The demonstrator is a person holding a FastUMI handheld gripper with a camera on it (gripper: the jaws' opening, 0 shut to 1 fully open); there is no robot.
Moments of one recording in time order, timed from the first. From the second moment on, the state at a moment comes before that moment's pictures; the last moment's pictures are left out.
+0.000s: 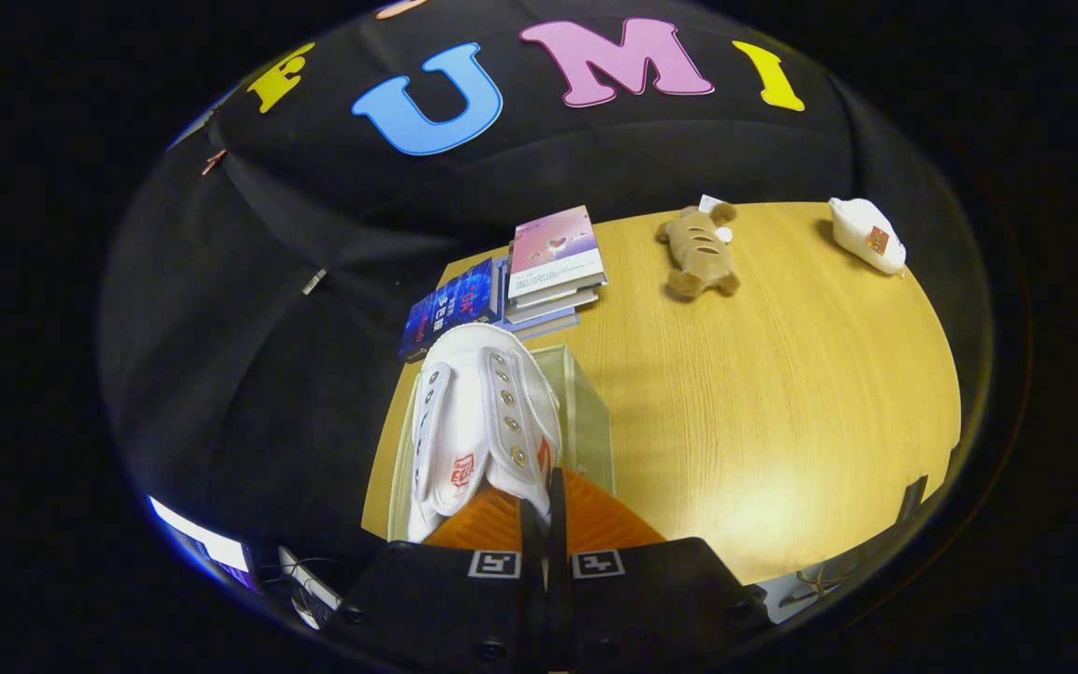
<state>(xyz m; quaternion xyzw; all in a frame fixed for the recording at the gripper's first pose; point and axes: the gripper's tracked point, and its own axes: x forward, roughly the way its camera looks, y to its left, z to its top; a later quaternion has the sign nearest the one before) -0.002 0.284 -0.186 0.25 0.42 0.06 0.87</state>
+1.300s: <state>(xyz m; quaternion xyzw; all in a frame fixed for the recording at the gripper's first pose) 0.003 0.335 -0.206 0.22 0.43 0.11 0.87</state>
